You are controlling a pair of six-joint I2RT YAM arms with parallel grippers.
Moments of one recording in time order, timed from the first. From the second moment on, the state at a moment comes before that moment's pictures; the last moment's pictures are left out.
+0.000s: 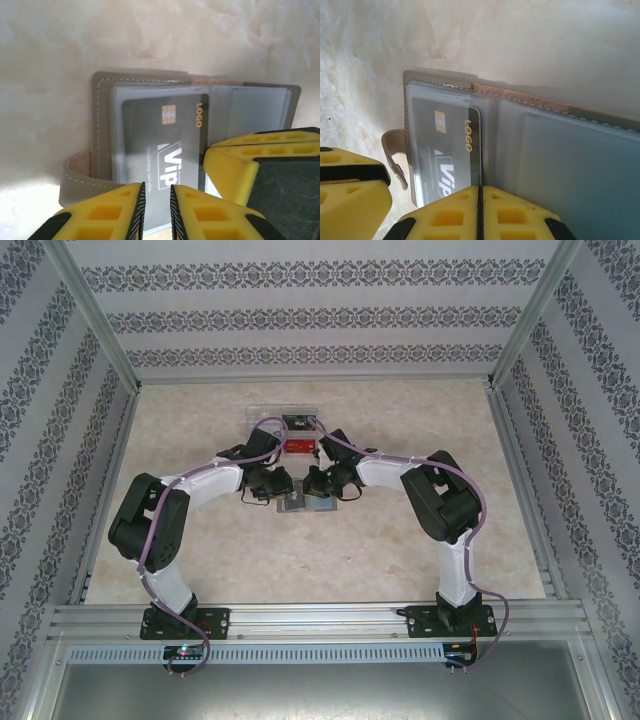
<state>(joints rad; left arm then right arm) -0.42 1.76 1.07 -0.44 0.25 -0.67 0.59 2.04 1.25 -0.24 -0.51 0.70</state>
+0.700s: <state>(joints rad) -0.42 1.82 1.07 -0.44 0.25 -0.67 0.57 2.00 1.20 -0.24 -0.49 0.70</state>
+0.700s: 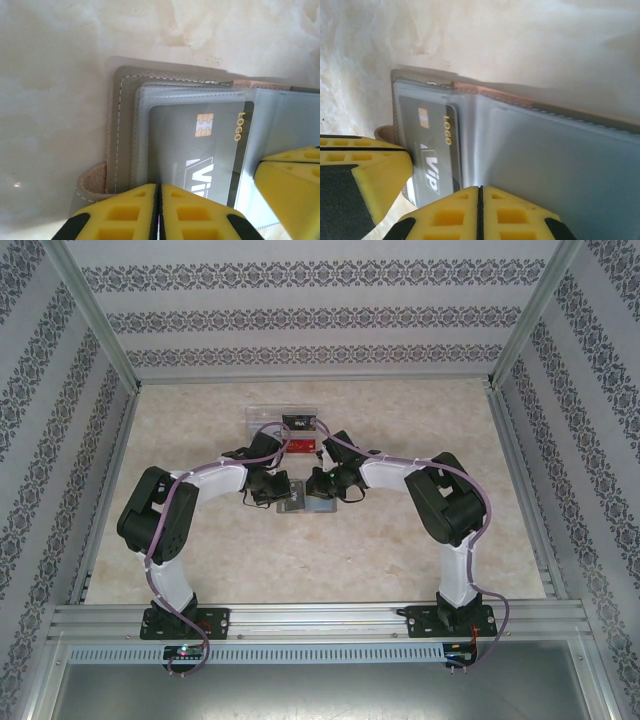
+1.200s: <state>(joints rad) -0.42 1.81 1.07 -0.44 0.25 -0.67 0.63 2.01 1.22 -0.23 -0.51 0.70</state>
